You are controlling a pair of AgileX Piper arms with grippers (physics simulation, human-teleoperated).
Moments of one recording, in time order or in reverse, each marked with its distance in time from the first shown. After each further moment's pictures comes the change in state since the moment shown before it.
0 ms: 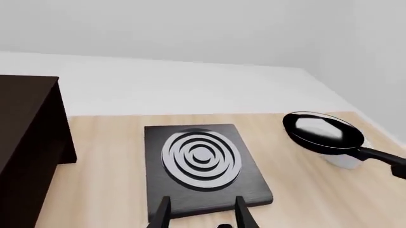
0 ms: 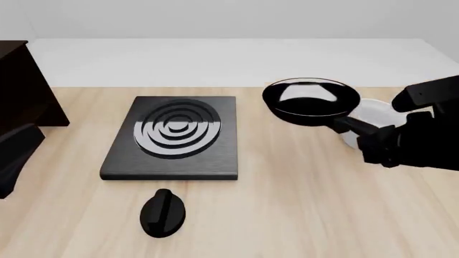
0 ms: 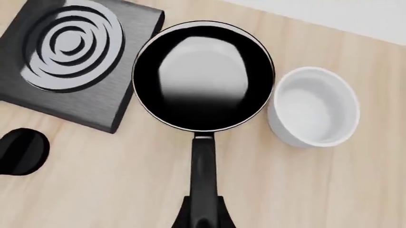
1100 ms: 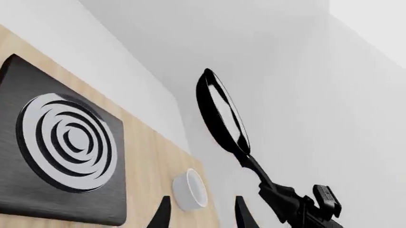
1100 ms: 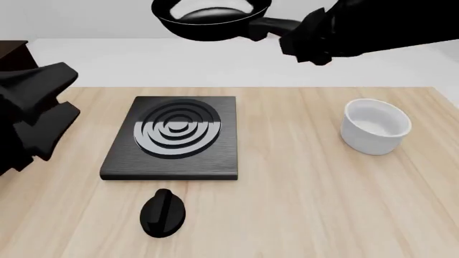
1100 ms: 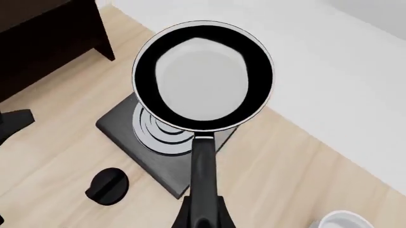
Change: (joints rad) left arm -0.183 0.304 0.024 -0.474 -0.887; right arm 0.354 0.283 -0.594 0.084 -0.072
